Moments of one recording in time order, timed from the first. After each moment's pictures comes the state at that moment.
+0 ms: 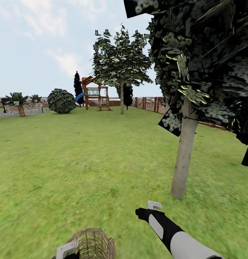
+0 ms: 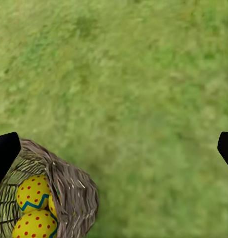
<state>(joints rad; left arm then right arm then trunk) -0.06 0.00 0.00 -0.92 0.28 0.25 0.21 -0.66 0.14 0.23 -0.31 -0.46 0.22 -0.13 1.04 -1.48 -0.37</state>
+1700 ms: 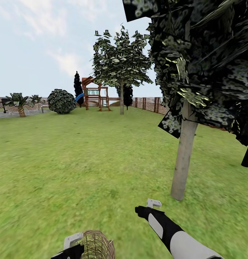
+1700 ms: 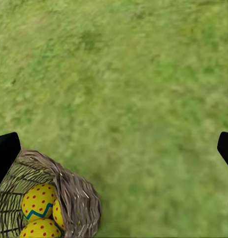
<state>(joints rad) -0.33 0.00 0.01 -0.47 0.29 0.17 0.16 -0.66 0.14 0.24 -0.33 -0.45 0.20 -0.13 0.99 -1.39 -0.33</state>
